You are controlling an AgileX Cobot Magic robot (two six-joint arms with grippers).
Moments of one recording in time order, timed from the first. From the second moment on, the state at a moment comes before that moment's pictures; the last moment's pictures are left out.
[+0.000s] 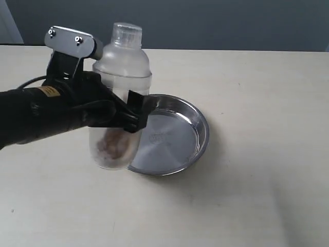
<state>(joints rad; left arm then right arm) -0.62 1.30 -0.64 -0.79 -0.15 0.55 0.14 0.00 0.00 0.07 0.31 -0.03</state>
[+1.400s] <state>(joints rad) -0.64 1.06 -0.63 -0.70 -0.27 0.62 0.14 0.00 0.00 0.07 0.31 -0.03</state>
